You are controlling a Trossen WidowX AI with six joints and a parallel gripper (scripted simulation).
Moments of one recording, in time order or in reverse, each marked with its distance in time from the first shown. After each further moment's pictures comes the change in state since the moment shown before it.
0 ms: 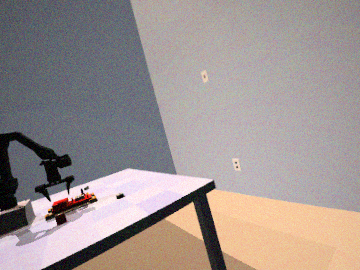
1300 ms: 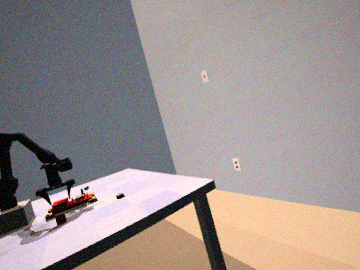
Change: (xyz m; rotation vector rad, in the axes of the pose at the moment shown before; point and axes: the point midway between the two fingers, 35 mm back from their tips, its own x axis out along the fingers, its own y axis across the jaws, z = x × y) arm 0.021 0.002 0.000 0.000 -0.001 0.005
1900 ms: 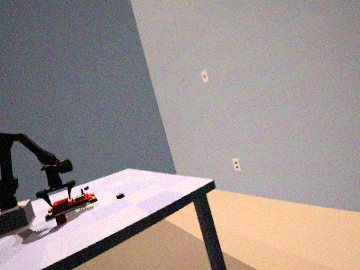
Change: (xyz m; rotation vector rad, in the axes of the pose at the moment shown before) arm 0.009 0.000 0.000 0.000 0.000 -0.001
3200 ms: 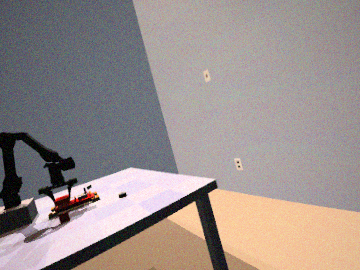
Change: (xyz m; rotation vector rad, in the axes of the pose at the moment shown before) arm -0.011 0.003 0.001 -0.002 -0.004 0.016
